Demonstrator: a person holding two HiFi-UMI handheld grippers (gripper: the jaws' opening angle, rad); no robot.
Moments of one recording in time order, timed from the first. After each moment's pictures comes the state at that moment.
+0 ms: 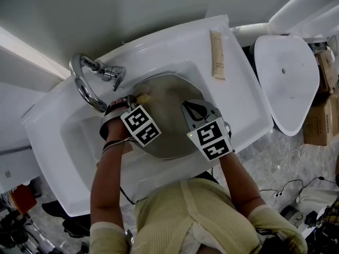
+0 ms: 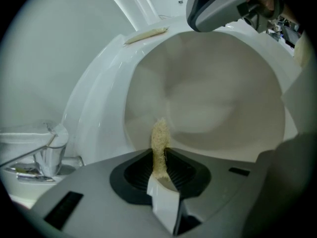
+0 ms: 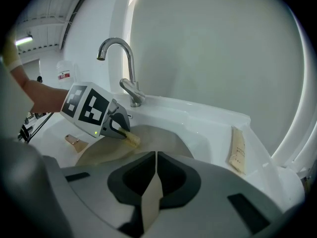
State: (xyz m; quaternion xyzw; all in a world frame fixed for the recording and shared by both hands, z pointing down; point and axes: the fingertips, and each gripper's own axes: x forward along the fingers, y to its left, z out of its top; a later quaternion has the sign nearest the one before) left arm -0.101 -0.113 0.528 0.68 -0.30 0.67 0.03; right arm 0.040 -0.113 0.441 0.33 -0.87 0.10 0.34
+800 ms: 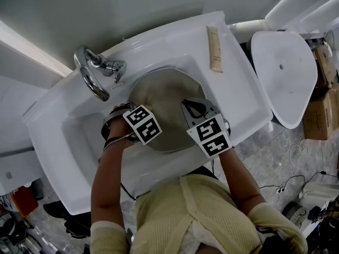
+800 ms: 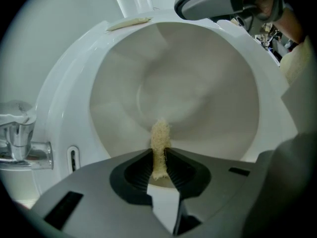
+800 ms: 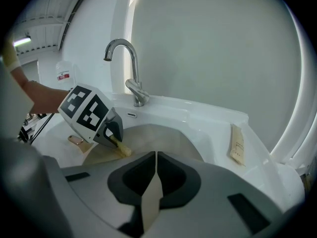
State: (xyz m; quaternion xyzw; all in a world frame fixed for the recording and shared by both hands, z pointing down) left arm -0.096 -0.056 0.546 0.69 -0.22 0.68 0.12; right arm 0.037 -0.092 0.438 0.33 -0.87 0.11 0.34
